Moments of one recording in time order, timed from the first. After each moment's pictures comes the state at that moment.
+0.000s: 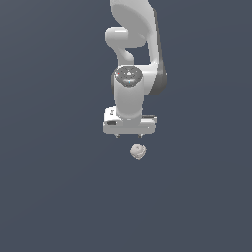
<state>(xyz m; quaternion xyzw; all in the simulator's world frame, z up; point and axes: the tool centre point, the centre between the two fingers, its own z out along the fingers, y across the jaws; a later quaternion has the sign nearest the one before) -0.010 0.014 0.147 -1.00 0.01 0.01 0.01</state>
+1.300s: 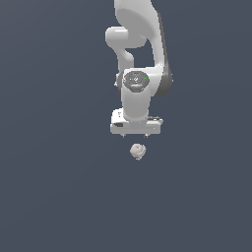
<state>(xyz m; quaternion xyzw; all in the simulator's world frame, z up) -0.019 0.040 0.134 -1.00 0.02 0.03 0.02</state>
